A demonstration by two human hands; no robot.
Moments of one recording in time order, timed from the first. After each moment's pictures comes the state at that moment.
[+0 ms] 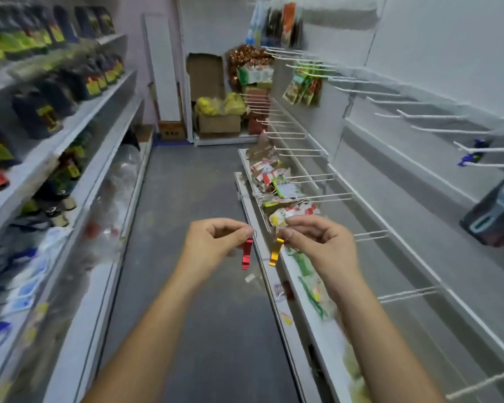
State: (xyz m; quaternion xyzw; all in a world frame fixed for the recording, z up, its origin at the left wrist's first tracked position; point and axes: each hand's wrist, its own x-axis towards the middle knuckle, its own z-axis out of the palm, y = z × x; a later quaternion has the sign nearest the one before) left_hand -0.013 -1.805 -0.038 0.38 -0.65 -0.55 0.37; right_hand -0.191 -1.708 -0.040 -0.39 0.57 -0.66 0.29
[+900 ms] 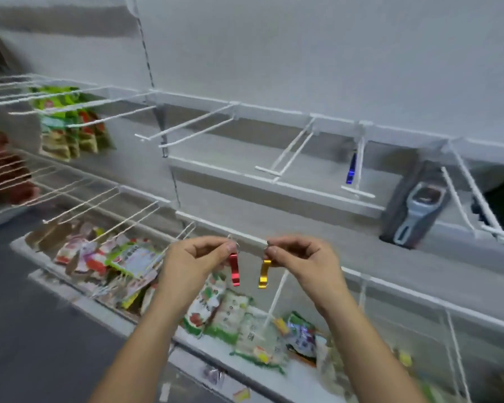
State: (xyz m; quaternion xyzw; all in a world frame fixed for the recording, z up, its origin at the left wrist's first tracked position) left_hand -0.362 -2.061 -0.042 0.09 -0.74 -0.66 0.13; right_hand -0.402 -1.864 -0.043 -0.09 0.66 -0.74 0.04
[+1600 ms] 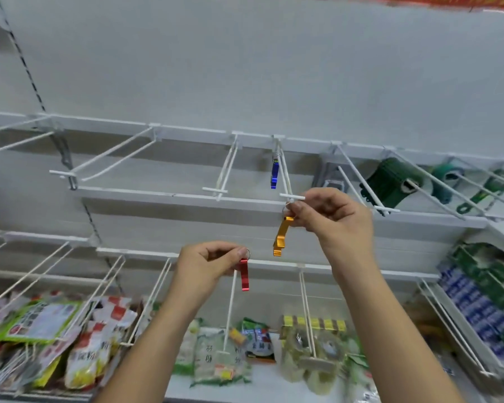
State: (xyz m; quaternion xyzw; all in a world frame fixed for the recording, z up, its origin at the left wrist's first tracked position) left_hand -0.398 -2.012 -0.028 -0.08 -0.72 -0.69 -0.01; right_hand -0.362 -1.813 0.050 -0.07 0.65 -0.71 -0.26
